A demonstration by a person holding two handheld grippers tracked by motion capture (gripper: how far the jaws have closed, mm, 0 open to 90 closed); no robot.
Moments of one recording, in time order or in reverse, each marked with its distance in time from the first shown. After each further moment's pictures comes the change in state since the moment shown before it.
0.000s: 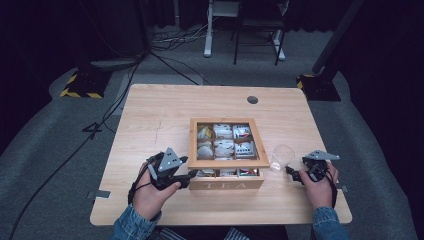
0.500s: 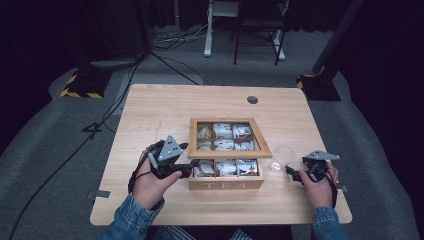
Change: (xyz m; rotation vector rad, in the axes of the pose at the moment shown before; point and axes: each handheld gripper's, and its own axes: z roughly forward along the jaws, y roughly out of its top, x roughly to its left) left arm 0.011 0.026 -0.003 -0.051 0.015 0.039; right arm 0.000 0.000 0.000 0.000 0.000 0.000
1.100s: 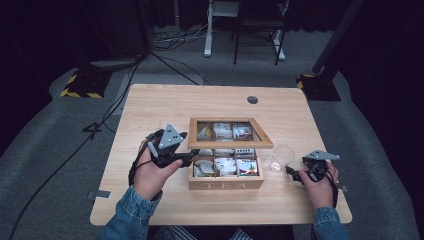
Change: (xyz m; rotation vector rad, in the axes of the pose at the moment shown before) left arm 0.015 0.025 -0.001 -0.022 0.044 -0.034; right arm 0.000 0.000 0.000 0.001 0.001 0.003
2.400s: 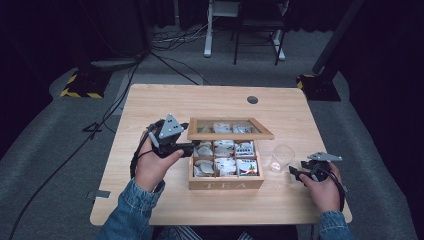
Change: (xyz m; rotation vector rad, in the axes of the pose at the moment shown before) left arm 0.011 0.015 0.007 -0.034 -0.009 0.019; right arm 0.012 0.004 -0.020 0.045 -0.035 0.076
